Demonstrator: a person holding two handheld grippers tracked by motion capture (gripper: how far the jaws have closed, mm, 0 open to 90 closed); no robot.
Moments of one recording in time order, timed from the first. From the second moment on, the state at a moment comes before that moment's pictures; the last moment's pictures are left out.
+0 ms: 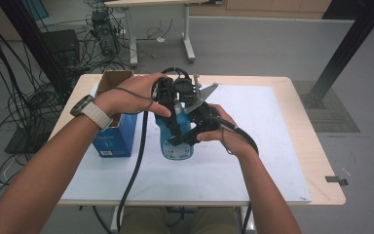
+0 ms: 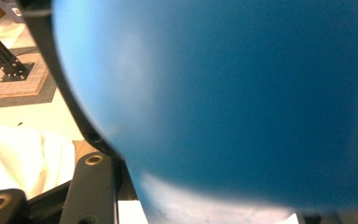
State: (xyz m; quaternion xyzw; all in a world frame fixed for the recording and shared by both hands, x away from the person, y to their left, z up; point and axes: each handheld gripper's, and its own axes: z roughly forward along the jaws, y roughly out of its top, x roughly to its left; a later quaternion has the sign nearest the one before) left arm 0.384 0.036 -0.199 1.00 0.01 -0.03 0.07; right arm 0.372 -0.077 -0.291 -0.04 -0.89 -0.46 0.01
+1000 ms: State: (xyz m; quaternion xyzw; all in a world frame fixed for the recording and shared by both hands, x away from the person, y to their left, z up) left arm 0.381 0.037 -0.198 1.00 0.01 -0.03 0.08; right arm 0.371 -0.078 -0.290 -0.04 -0.89 -0.46 0.02
